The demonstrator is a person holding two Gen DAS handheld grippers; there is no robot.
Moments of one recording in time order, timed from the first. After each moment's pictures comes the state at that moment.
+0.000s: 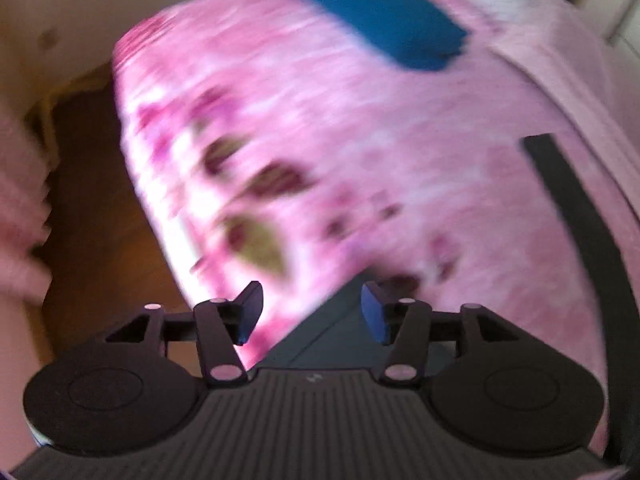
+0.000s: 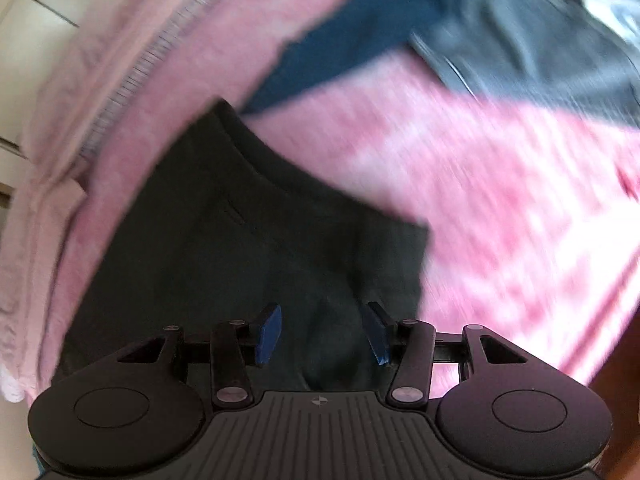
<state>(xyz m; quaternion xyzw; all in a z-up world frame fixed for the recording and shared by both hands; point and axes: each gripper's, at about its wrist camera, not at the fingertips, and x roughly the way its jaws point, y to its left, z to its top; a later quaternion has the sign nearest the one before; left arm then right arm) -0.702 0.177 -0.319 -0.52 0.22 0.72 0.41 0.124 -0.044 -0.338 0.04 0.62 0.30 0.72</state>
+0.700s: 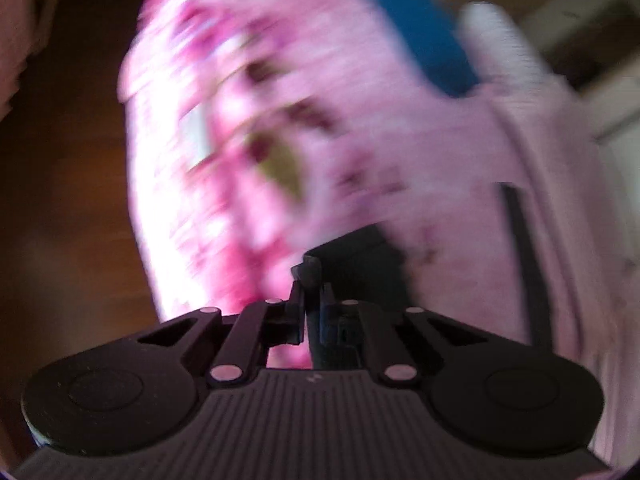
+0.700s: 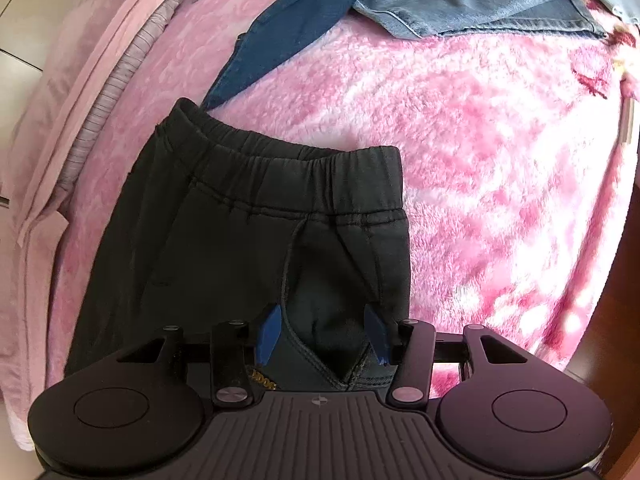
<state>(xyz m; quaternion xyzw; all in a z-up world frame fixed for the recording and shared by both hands) -0.710 0.121 -0.321 -0.54 0.04 0.67 0.50 0.095 -0.070 -0.357 0.11 0.63 0.25 0.73</state>
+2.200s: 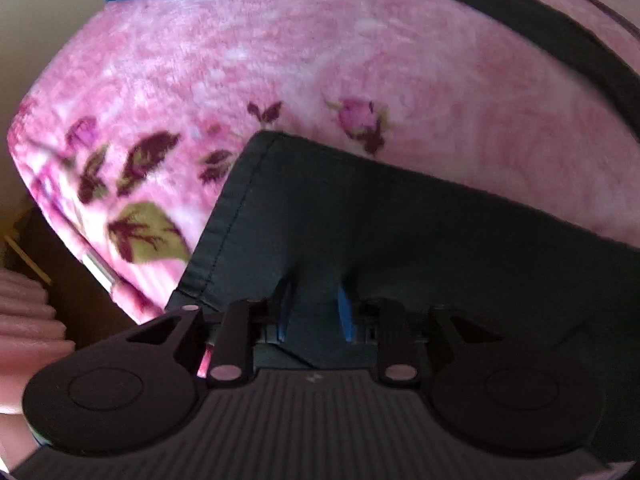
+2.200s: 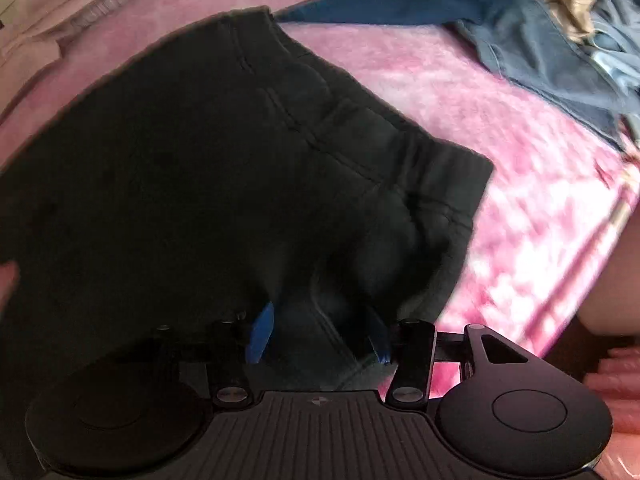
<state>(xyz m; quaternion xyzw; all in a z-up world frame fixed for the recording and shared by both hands) -0.594 0.212 -0.368 -0.38 0.46 0.61 0.52 -0.006 -0.038 -0.370 -0.15 0.55 0.26 0.78</state>
